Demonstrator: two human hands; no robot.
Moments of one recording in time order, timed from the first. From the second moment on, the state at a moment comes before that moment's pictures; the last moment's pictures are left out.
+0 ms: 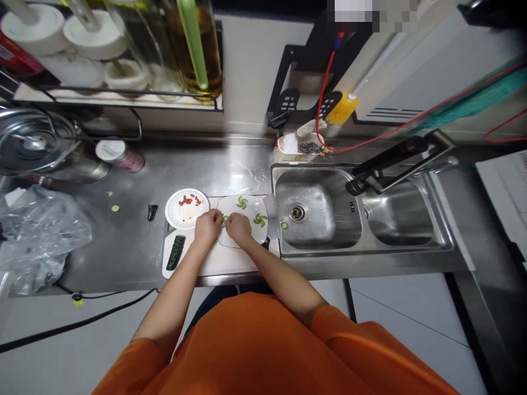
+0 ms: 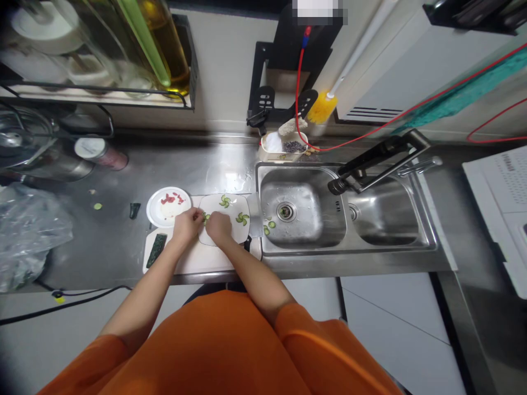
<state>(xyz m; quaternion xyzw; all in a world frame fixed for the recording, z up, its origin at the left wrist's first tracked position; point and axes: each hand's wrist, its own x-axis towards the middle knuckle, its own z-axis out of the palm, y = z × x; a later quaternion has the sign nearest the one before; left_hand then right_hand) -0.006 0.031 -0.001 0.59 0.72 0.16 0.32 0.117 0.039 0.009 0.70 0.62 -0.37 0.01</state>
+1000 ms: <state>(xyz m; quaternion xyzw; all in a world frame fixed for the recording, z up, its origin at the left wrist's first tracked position) -0.006 0.031 0.004 0.65 0.71 0.11 0.26 0.118 0.029 0.006 0.66 0.69 -0.30 -0.02</state>
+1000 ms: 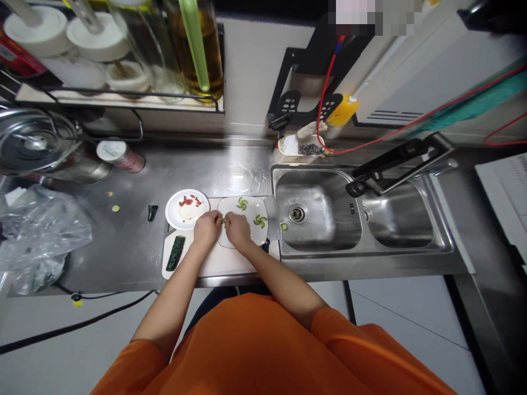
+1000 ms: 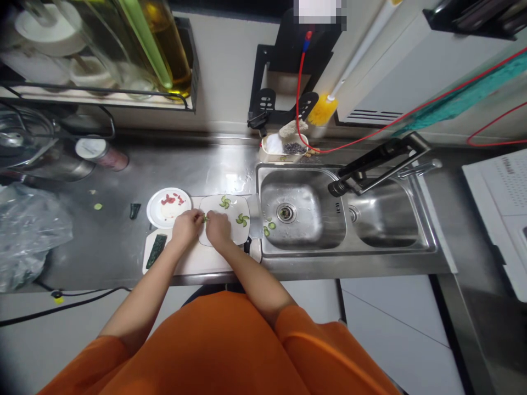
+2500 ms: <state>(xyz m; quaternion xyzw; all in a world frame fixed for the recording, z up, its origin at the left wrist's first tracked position) -0.077 0.034 0.008 0.41 0.89 0.17 0.11 0.166 -0.015 0.036 0.62 0.71 -0.33 -0.02</state>
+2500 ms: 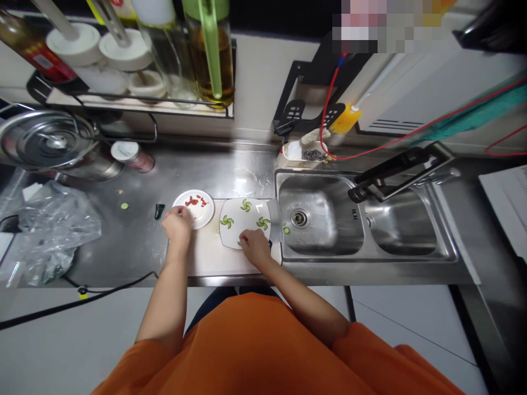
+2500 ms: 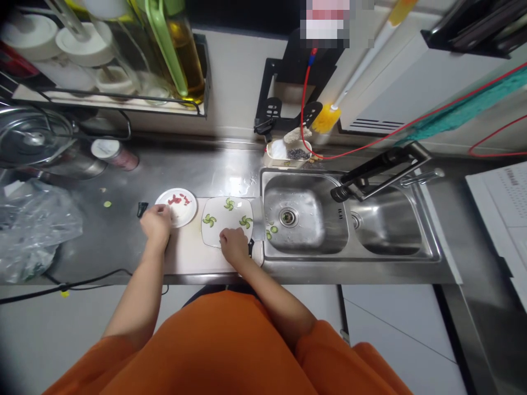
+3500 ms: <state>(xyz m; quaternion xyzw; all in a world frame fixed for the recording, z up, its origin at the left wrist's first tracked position) -0.032 0.011 0.014 0.60 0.70 0.23 0.32 0.165 0.009 0.024 0.63 0.70 -0.33 -0.06</state>
